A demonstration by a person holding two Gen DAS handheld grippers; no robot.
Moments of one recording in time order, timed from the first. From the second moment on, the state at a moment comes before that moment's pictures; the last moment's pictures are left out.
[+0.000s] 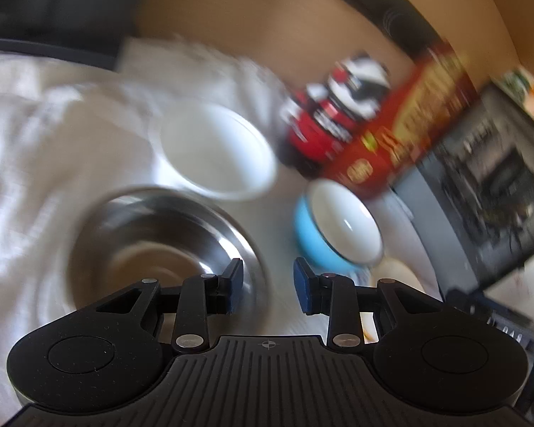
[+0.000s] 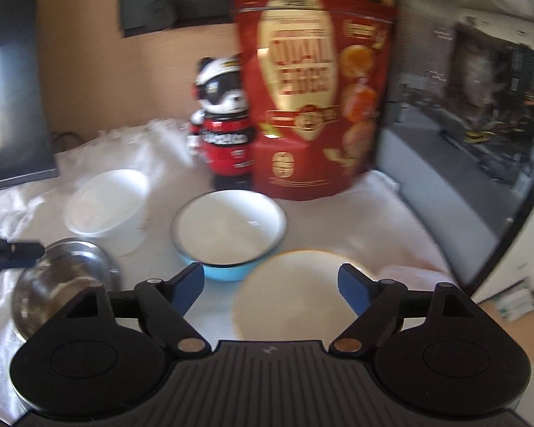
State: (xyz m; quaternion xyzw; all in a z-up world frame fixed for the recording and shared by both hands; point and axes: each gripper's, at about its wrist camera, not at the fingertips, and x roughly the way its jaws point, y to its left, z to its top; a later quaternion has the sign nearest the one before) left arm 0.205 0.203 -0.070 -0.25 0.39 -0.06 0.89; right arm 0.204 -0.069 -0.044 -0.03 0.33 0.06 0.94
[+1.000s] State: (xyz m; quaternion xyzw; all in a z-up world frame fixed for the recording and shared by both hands) left arm 0.271 0.025 -0.135 -0.22 0.50 0.00 0.84; right arm 0.316 -0.196 -0.129 -0.03 0.45 0.21 0.87
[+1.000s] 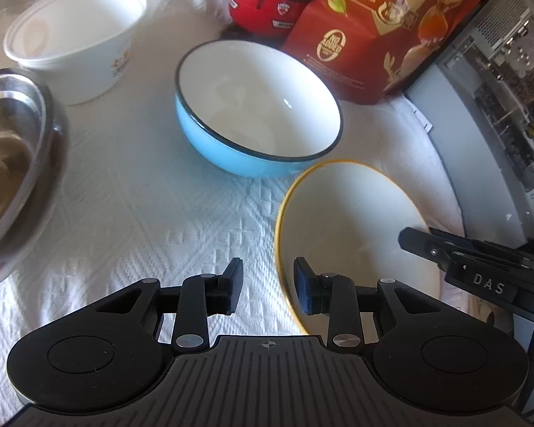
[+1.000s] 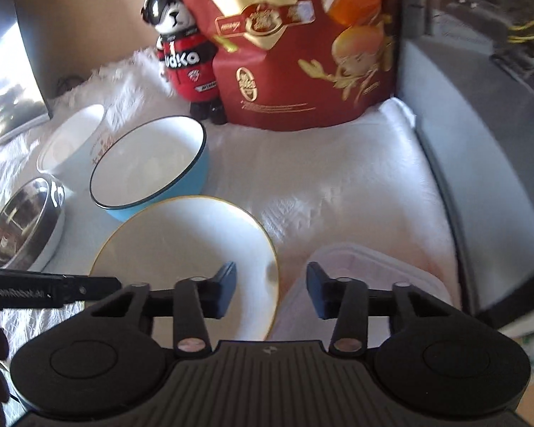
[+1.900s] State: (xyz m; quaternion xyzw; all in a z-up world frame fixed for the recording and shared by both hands) left arm 0.236 0.105 -0.128 -0.27 0.52 0.02 0.81; right arm 0.286 -0.099 -0.127 -0.05 0.51 0.25 0.82
